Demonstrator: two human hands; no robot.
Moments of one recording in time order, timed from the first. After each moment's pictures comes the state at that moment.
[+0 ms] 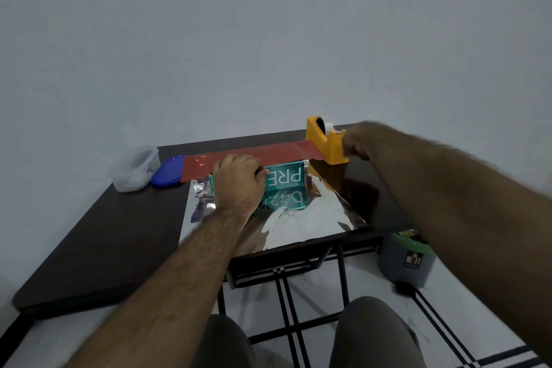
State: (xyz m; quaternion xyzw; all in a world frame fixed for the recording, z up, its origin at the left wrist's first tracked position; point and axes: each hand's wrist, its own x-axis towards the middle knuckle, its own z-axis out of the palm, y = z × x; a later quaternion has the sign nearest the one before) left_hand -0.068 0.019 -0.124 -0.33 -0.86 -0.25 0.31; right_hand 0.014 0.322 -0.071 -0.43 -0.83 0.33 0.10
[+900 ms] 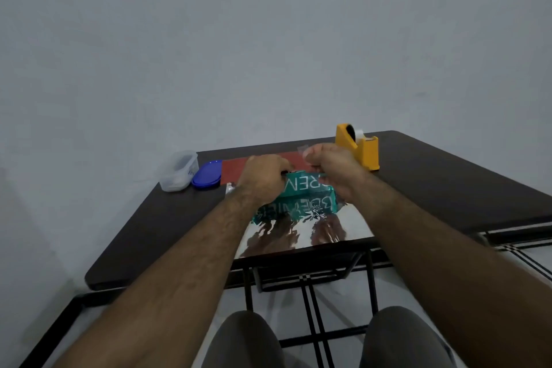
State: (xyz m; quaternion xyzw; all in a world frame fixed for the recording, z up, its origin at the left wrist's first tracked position) left_hand -0.071 -0.012 -0.075 -0.44 -0.87 -0.15 0.17; right_hand 0.020 0.150 -0.074 -0.16 -0.70 0.65 0.22
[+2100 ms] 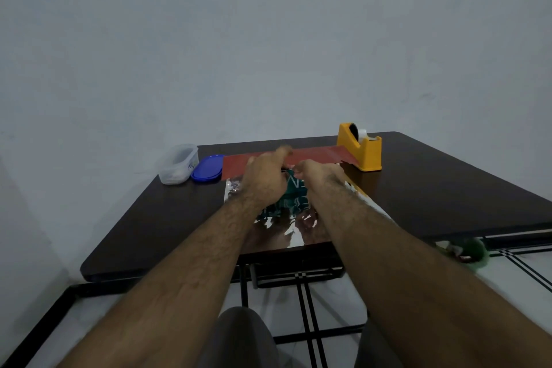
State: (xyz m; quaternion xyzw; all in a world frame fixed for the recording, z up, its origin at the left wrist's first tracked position) left_hand -0.079 -0.005 -0.100 -0.40 -0.86 -0.27 0.18; right_hand -0.002 0.097 -0.085 -0.42 -0.58 0.65 0.26
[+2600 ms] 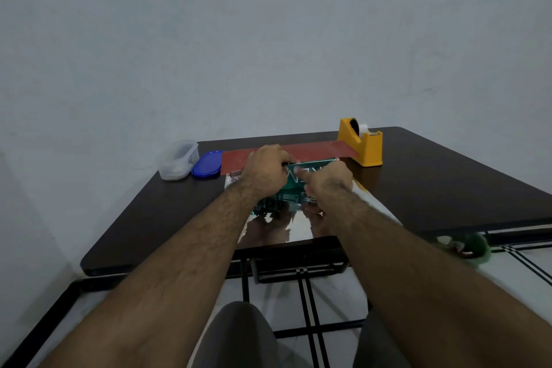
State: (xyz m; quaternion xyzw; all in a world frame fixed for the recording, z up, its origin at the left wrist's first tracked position) left_hand -0.090 -0.002 -0.093 -0.43 -0.86 -0.22 0.17; right_hand 0.009 0.110 -0.102 -0.43 -0.79 0.37 0.22
